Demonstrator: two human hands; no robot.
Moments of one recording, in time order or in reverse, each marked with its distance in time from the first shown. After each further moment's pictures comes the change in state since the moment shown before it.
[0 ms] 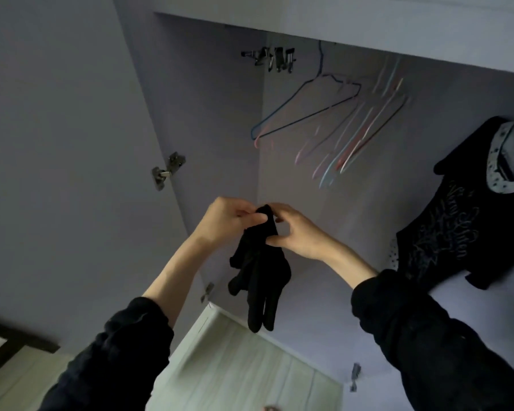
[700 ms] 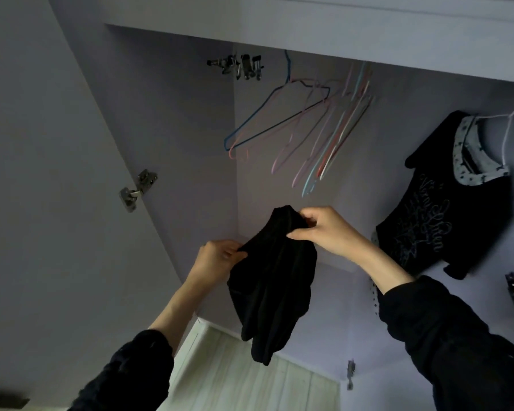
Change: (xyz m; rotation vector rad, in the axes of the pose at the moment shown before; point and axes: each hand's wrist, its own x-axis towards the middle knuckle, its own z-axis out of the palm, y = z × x) left_hand 0.014 -0.061 0.040 0.156 0.001 -0.060; right_hand -0.018 0.031 -0.052 0.199 0.204 0.213
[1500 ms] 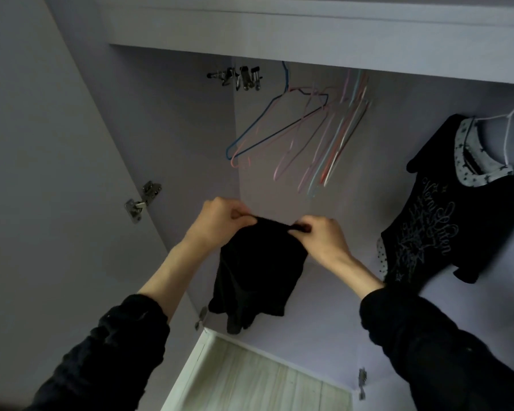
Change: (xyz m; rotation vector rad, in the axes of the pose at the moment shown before) left_hand 0.031 0.075 -0.051 0.222 -0.013 0.159; right_hand 0.013 0.016 0.027 -0.389 0.366 -0.033
